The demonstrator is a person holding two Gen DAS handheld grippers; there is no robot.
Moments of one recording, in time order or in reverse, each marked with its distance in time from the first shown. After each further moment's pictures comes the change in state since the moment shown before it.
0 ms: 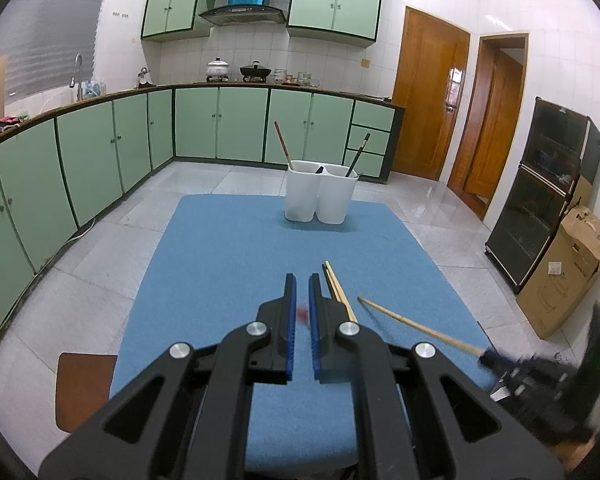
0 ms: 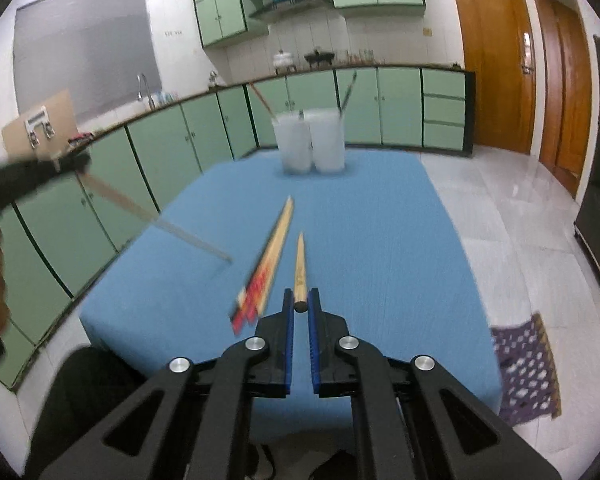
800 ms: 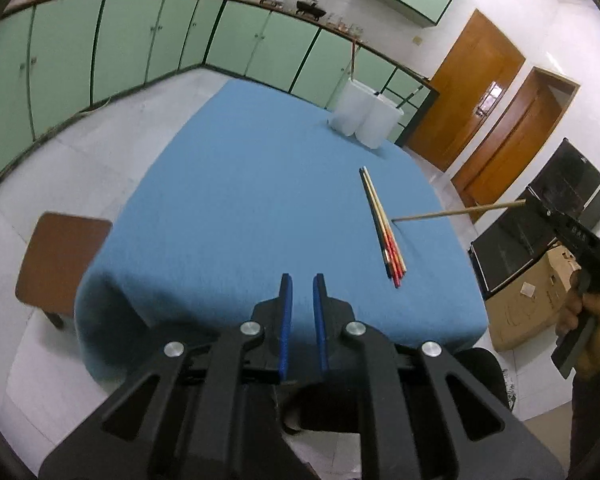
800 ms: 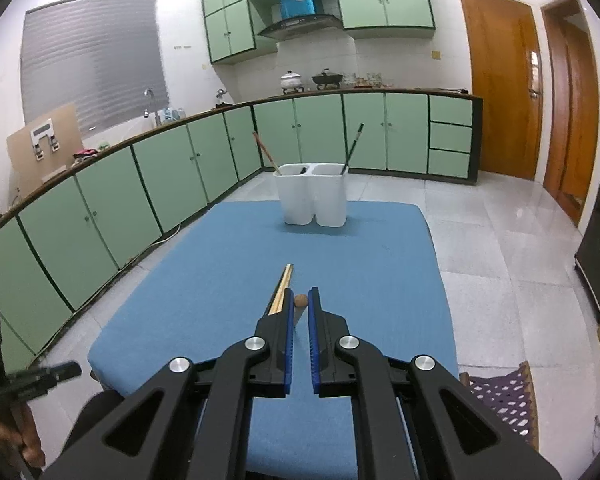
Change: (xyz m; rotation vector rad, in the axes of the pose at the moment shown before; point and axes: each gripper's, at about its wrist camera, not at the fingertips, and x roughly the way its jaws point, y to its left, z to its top) left arm -0.025 0.086 -0.123 -0.319 0.215 -0.058; right arm -0.008 -0.007 0.077 -0.026 -0.046 0.004
